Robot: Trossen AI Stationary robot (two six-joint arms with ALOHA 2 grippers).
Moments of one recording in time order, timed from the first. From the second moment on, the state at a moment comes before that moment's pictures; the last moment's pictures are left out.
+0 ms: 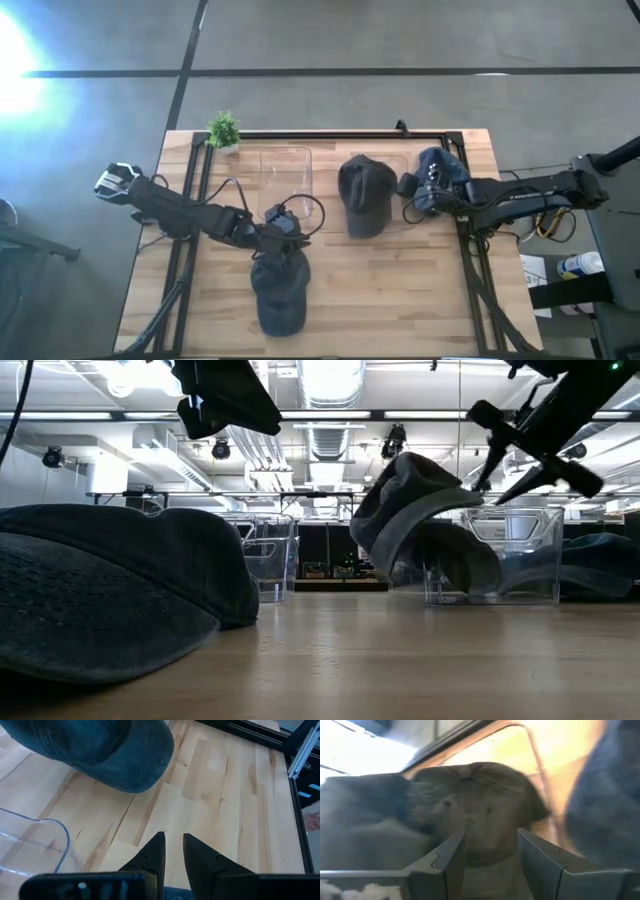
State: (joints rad) left arm -0.31 1.38 1.01 -0.29 -0.35 -0.56; right arm 0.03 0.91 0.65 -0.70 0.67 1.69
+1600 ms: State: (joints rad) left arm 0.01 1.79 1.25 -0.01 -0.02 -0.15; right arm 0.26 1.23 1.08 -0.71 0.28 1.02
